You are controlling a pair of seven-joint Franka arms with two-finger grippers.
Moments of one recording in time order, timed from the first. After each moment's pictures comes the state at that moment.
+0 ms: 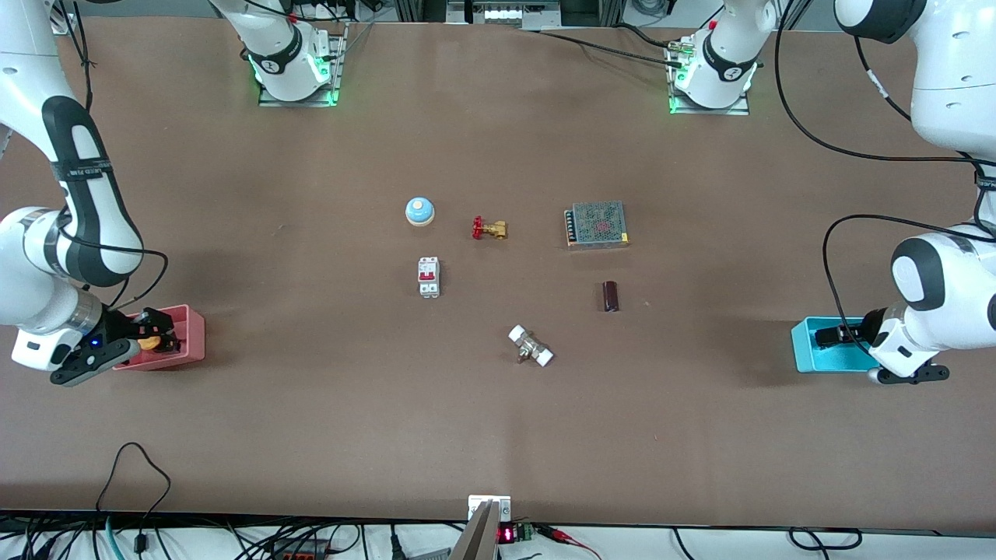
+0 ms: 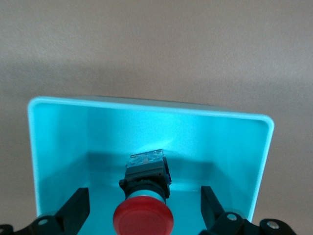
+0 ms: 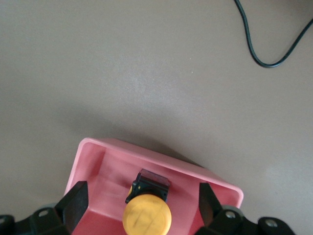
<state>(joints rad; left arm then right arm) 0.22 0.73 0.04 -1.56 -0.02 2.16 0.17 -0.34 0.68 0.14 -1.61 -0.06 2.39 -0.72</state>
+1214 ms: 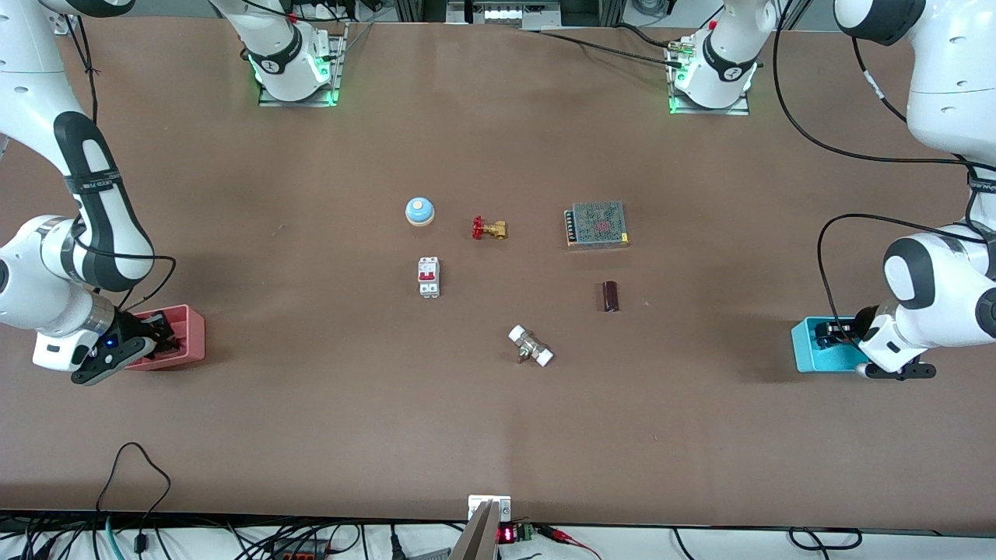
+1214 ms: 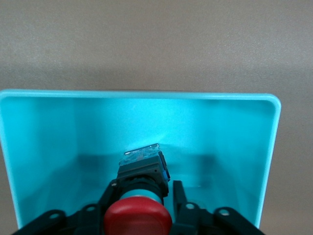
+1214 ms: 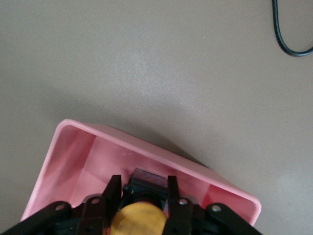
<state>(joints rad) 0.22 0.73 0.04 -1.59 -0.02 2.18 0.23 -0.35 0.72 0.15 -1.61 -0.10 2.41 -0.79</state>
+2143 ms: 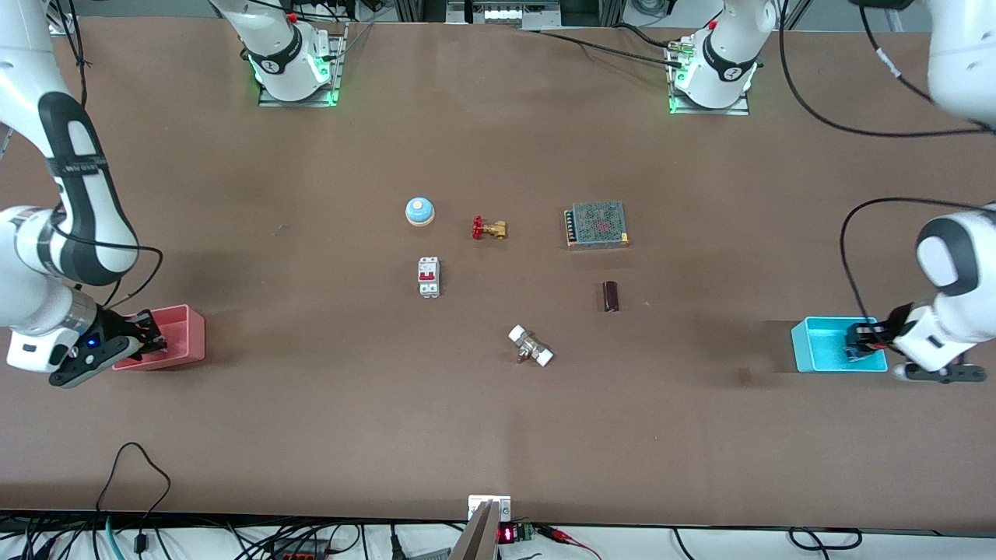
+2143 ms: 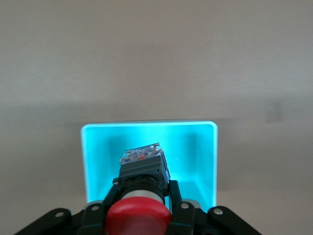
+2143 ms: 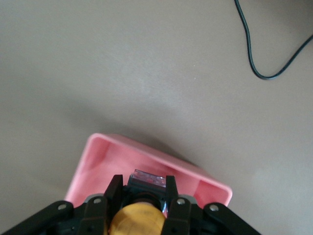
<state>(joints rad) 0.22 0.56 0.04 -1.58 -0.02 2.13 0.26 -0.35 0.61 0.18 -1.58 -0.09 2.26 -0.72</state>
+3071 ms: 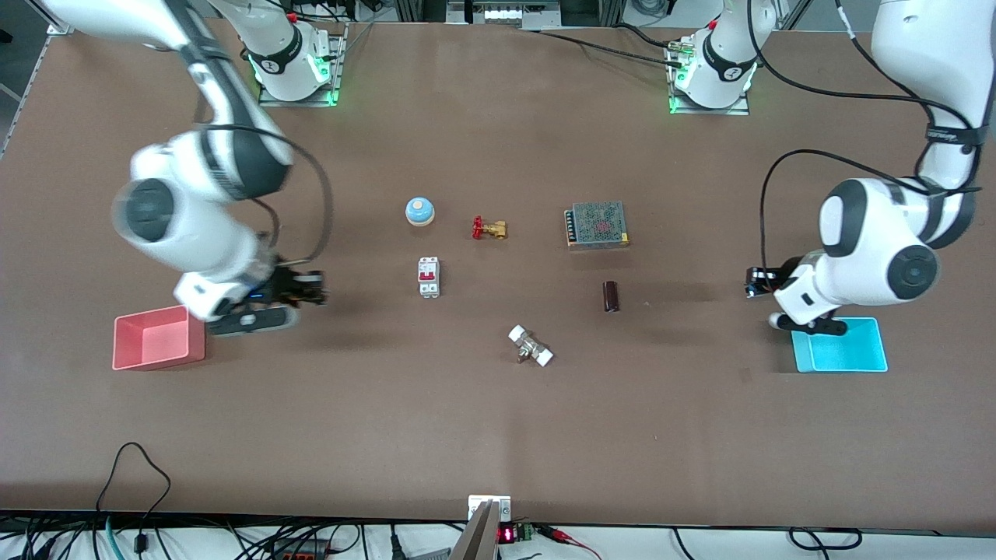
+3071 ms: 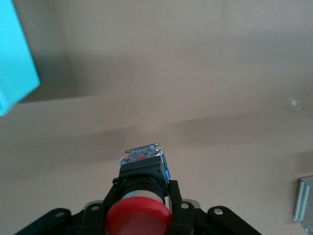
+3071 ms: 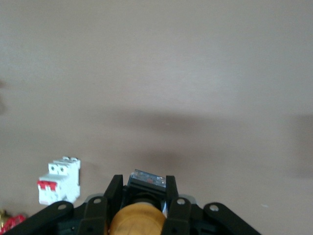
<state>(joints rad) 0.10 0.43 -0.09 -1.91 -0.02 2.05 0.10 -0.08 0.44 0.45 -1.76 -0.15 2.23 0.32</state>
